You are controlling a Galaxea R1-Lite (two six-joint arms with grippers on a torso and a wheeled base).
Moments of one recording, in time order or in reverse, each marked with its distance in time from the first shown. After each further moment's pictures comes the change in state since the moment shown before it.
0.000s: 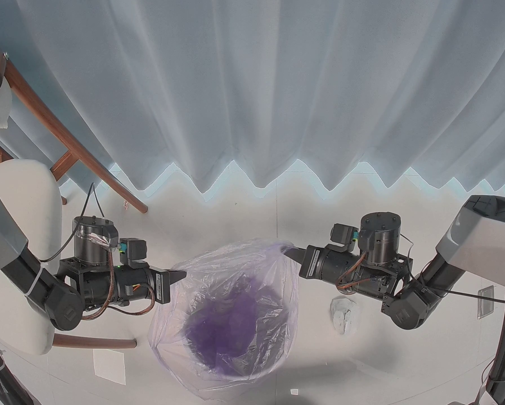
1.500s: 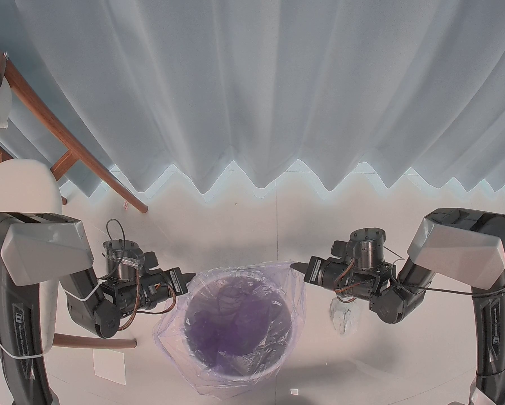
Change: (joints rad) left arm 0.046 0.402 -0.076 -0.391 0.045 -0.417; right arm -0.120 0.230 -0.131 0.051 0.028 0.079
